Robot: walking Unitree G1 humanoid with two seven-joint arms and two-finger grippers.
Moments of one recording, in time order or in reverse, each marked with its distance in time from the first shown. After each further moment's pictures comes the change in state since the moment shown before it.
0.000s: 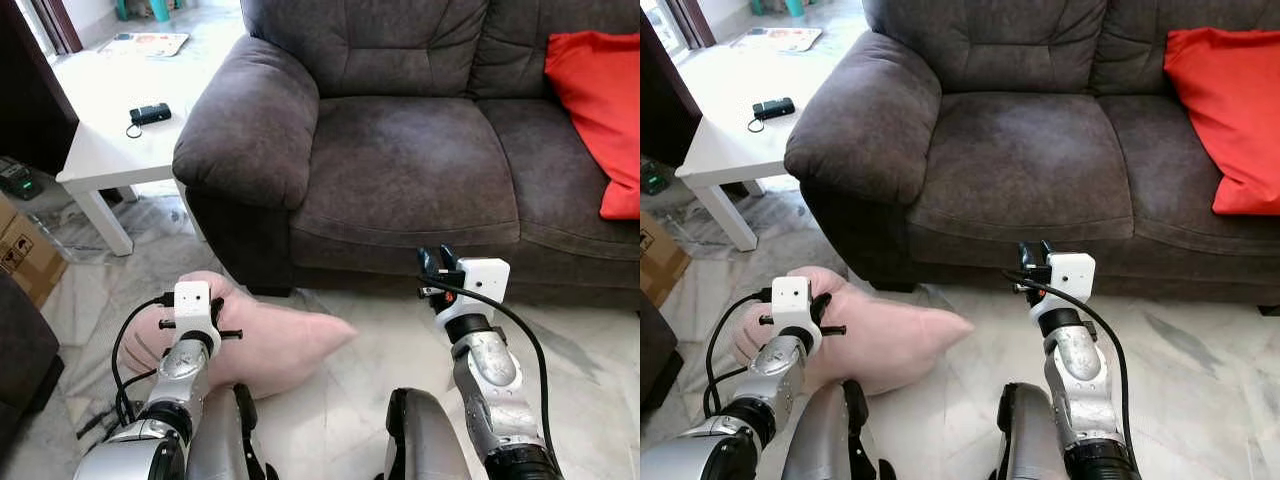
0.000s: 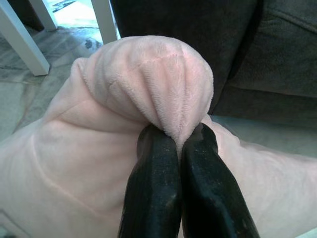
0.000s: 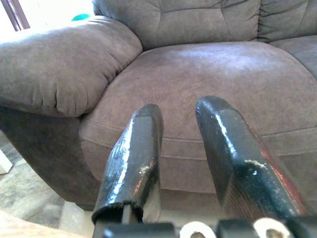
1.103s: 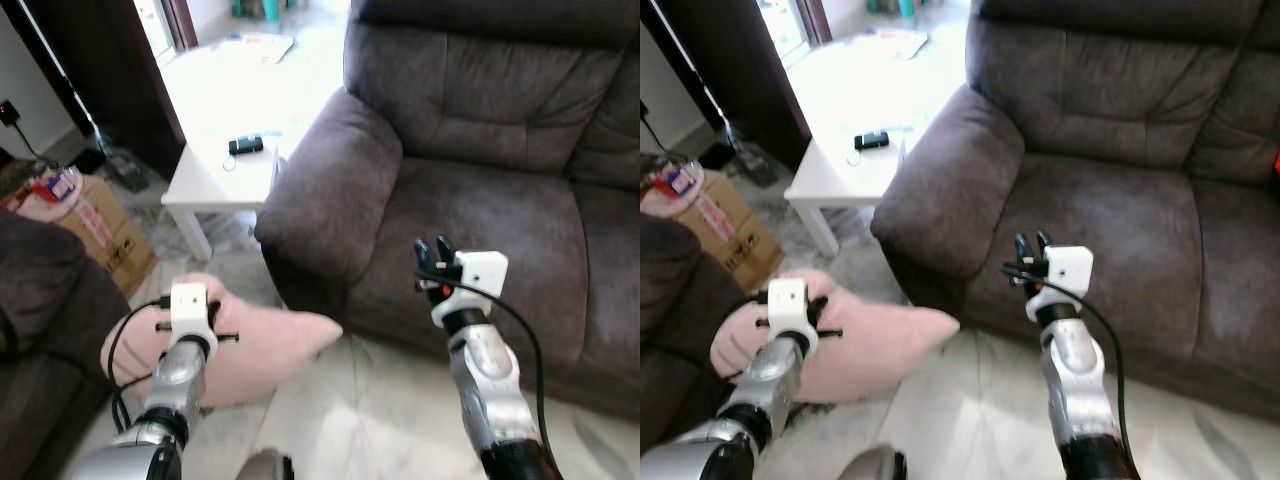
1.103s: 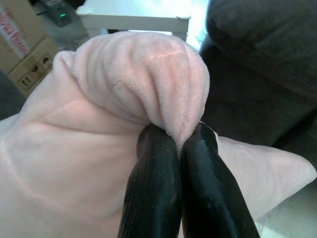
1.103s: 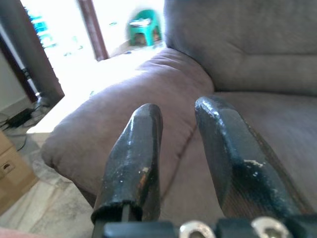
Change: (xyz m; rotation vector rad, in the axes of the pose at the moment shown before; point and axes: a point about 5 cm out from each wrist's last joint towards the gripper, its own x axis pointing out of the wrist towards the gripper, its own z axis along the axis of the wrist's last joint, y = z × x) left arm -0.001 -0.001 -0.001 0.004 -0.004 -0.015; right arm 0.004 -0.002 0.001 0.002 -0.016 -0.008
